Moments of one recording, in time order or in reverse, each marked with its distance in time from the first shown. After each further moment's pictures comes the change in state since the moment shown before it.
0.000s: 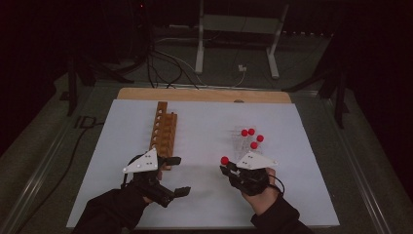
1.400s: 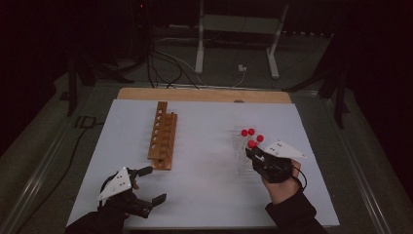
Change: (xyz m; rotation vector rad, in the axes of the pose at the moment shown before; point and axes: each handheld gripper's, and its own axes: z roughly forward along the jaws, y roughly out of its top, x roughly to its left) left arm 0.001 -0.074 -0.051 -0.092 0.262 0.018; right arm -0.046 0.003 -0.033 -0.081 -0.226 0.096
